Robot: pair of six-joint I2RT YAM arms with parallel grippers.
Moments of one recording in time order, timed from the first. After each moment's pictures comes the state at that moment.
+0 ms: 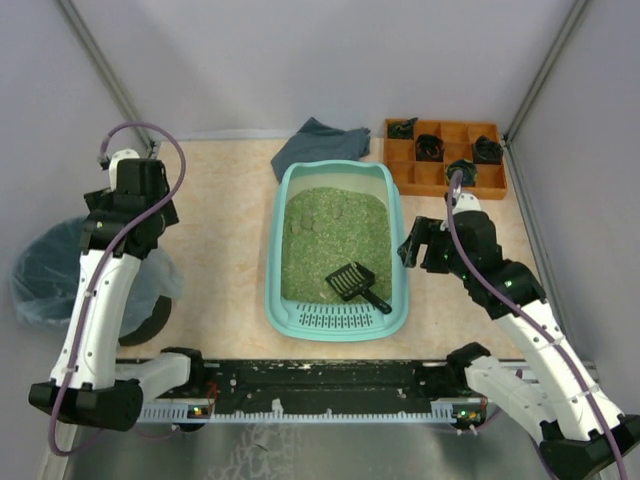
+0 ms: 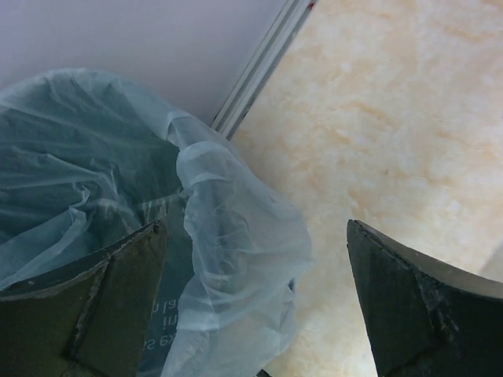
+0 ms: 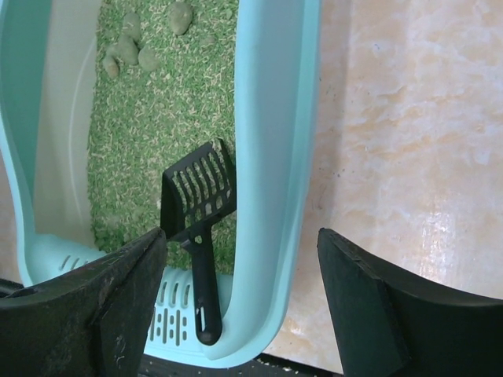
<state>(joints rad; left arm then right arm) -0.17 1.11 1.43 -1.06 -0.74 -0.29 0.43 0.78 0.94 -0.77 0.07 0.48</state>
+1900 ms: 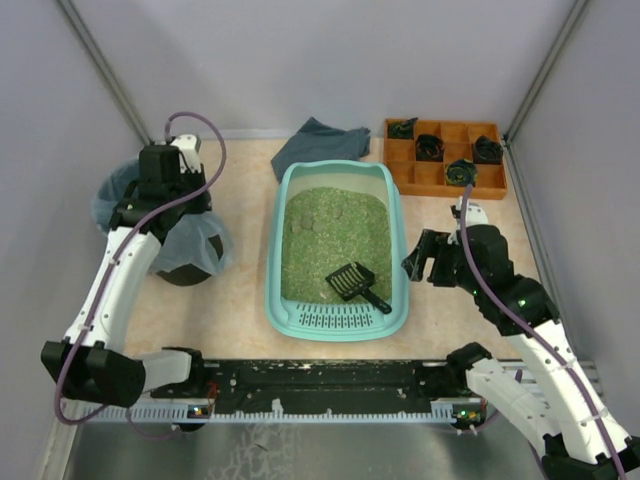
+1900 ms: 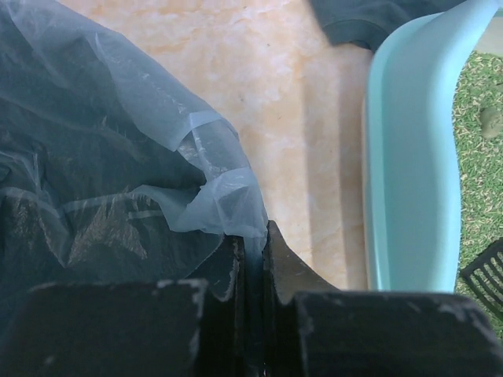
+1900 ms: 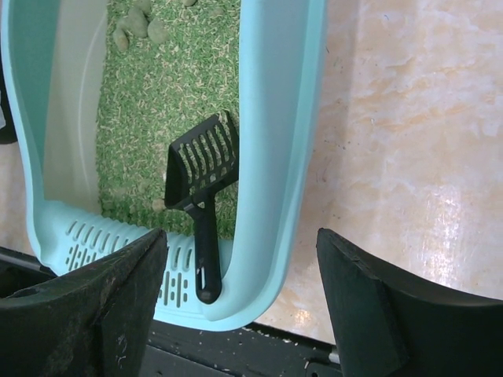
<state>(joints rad) -0.15 1.22 1.27 -0.66 -0.04 -0.08 0.43 0.67 0.92 -0.86 0.02 0.48</state>
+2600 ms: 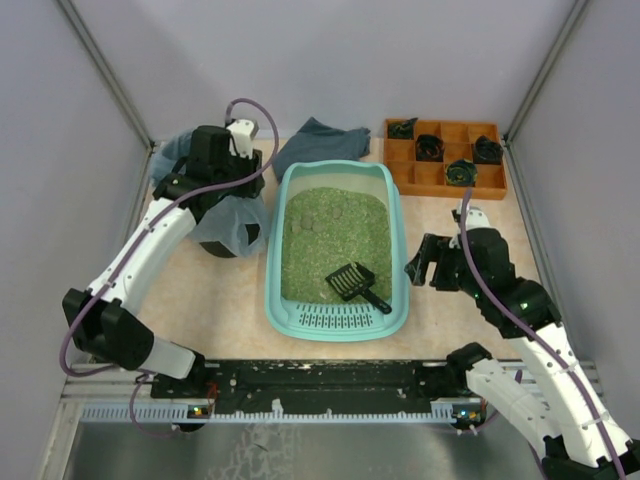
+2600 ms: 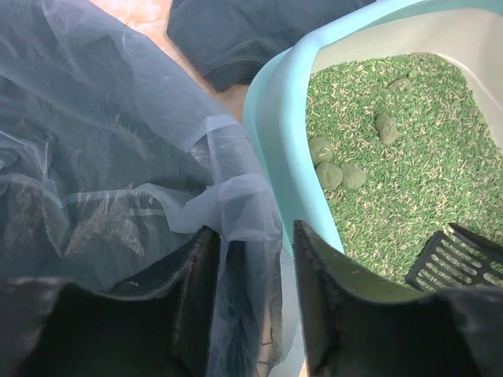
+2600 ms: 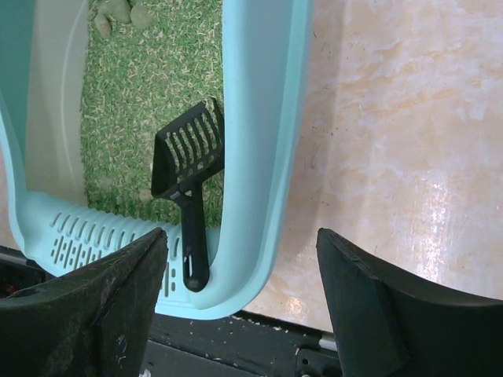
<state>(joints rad) -0.38 1.46 1.44 -0.56 0.01 -0.03 0.43 0.66 0.92 -0.91 0.03 0.47</state>
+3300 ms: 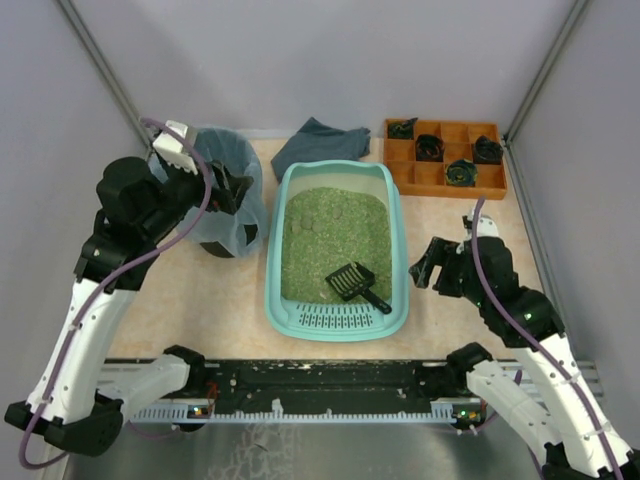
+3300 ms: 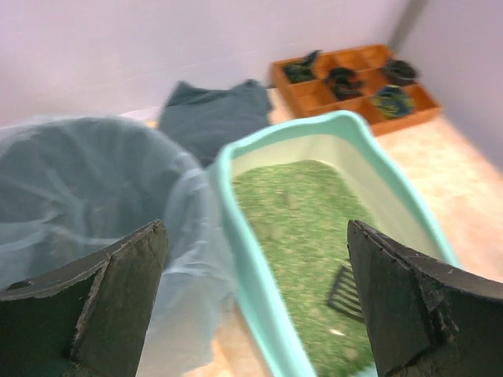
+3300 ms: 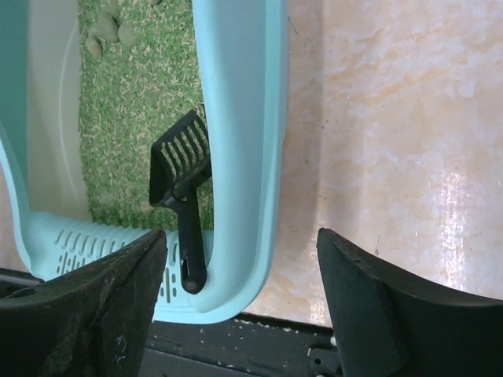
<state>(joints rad) -0.38 1.00 1.38 -0.51 0.08 -0.08 0.43 0.60 0.89 -0.93 0.08 0.55</state>
